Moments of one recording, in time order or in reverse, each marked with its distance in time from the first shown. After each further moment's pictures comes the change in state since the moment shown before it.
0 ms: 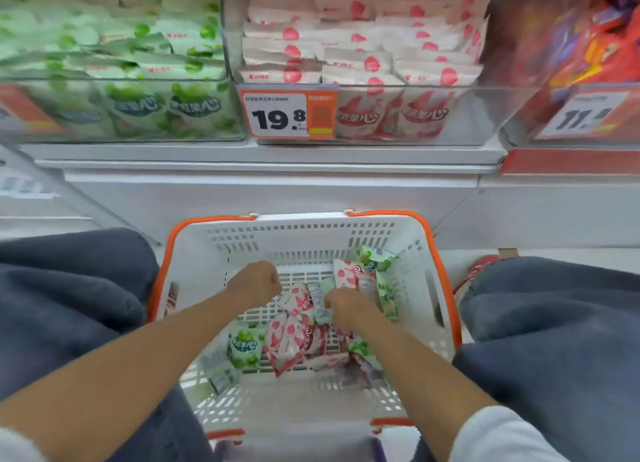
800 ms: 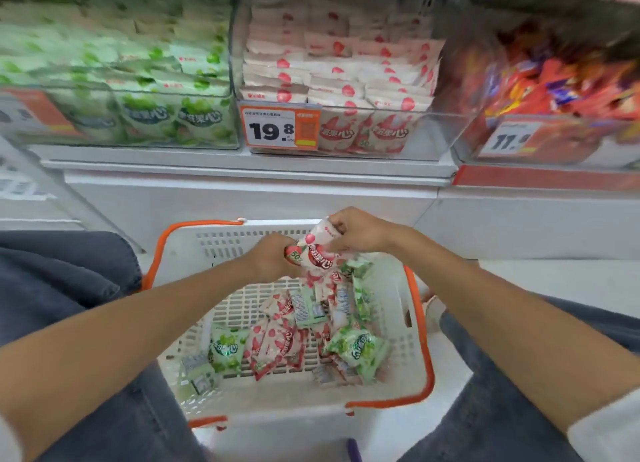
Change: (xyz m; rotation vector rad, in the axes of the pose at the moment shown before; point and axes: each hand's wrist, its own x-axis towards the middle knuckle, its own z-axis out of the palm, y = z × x) left_hand -0.039 0.066 -0.051 -0.342 -0.002 0.295; right_hand -0.107 0.004 -0.170 0.439 0.208 -0.201
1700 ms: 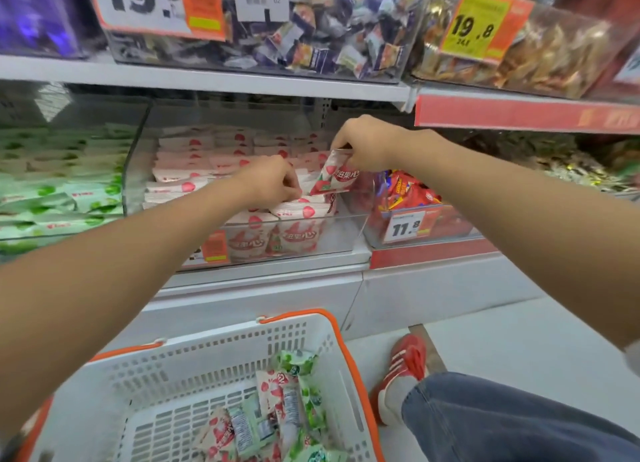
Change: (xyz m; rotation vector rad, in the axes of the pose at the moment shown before) left_hand 0.095 0.244 -0.140 0.483 0.316 0.417; right_hand -0.060 -0.060 -0.273 -0.862 0.523 -0.027
